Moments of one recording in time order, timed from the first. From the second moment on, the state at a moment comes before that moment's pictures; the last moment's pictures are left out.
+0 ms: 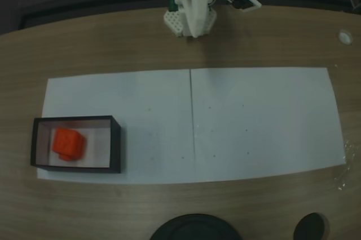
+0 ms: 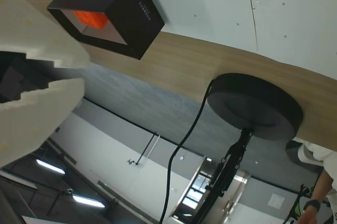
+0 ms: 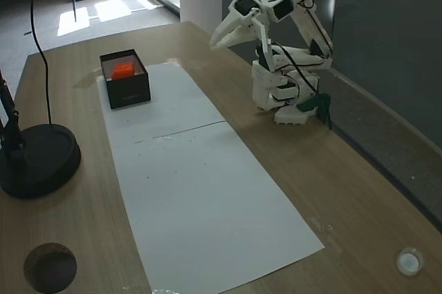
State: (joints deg) arm 1.6 192.4 138.0 80.1 -16.7
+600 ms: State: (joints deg) arm -1.1 192.5 165.2 73.1 0.7
